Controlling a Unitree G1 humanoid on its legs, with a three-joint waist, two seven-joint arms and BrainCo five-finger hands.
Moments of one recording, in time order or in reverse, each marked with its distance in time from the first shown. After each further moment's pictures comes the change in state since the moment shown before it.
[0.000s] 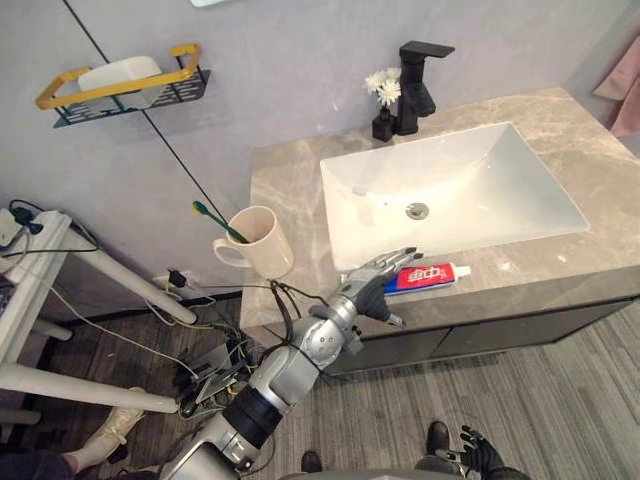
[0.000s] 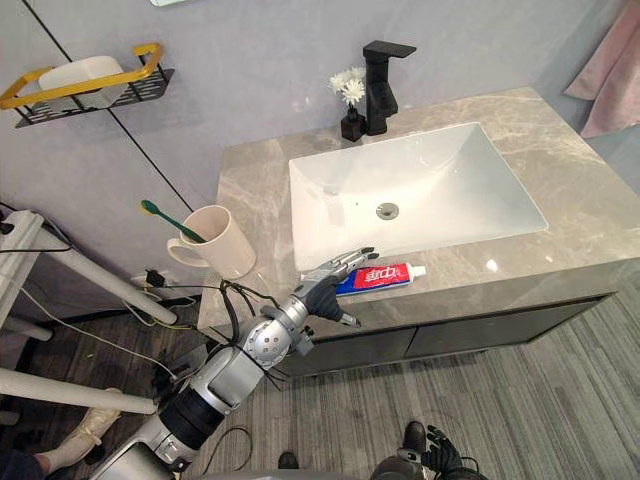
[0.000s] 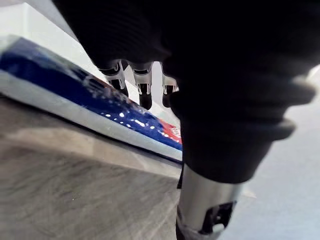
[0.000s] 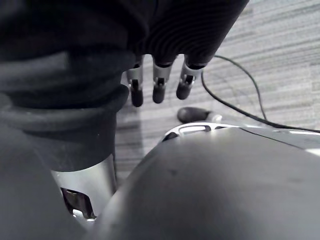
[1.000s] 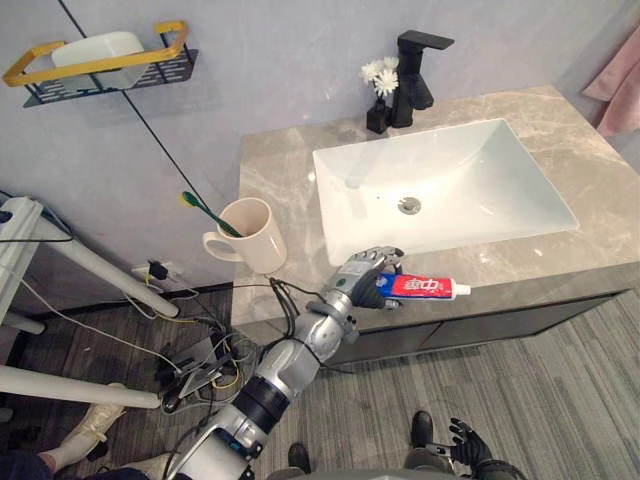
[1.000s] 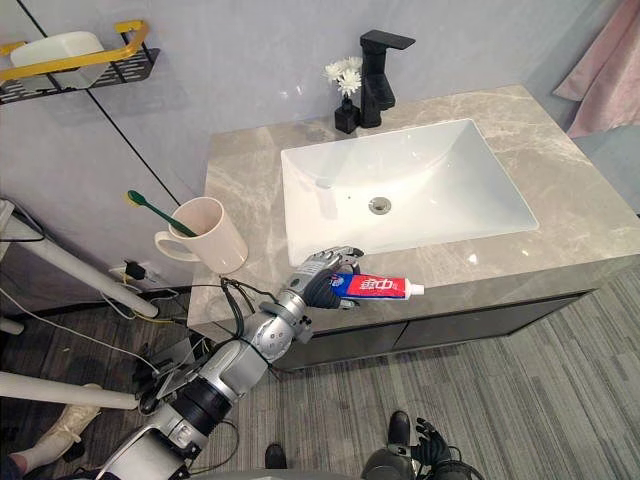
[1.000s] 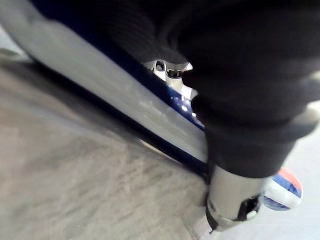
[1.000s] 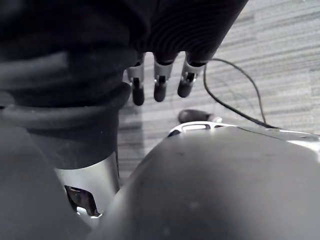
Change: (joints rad) left arm -0.046 -0.040 0.061 0.191 0.152 -0.080 0.177; right arm -0.001 0.016 0.045 -0.036 0.001 -0.008 -0.008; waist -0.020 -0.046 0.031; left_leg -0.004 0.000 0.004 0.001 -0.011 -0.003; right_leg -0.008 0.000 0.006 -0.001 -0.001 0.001
